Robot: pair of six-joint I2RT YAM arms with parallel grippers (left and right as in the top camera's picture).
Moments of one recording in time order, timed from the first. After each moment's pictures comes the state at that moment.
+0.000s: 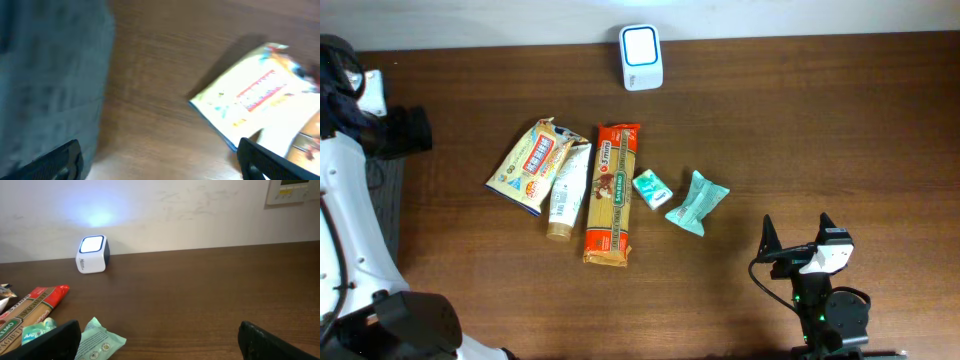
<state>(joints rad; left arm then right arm) 0.39 1.75 1.90 -1.27 0.03 0.13 0.09 0.01 0.01 -0.07 0.06 0.11</state>
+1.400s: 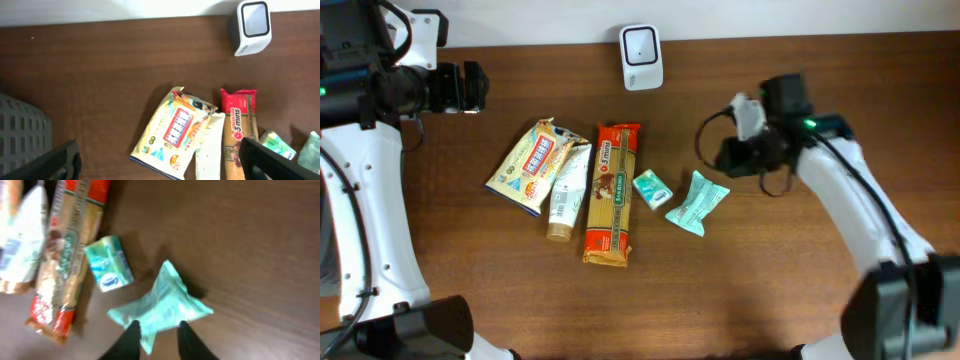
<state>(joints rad) 0.19 1.76 2.06 -1.19 0.23 0.19 0.17 1.71 1.38 -0.88 -0.33 0.00</state>
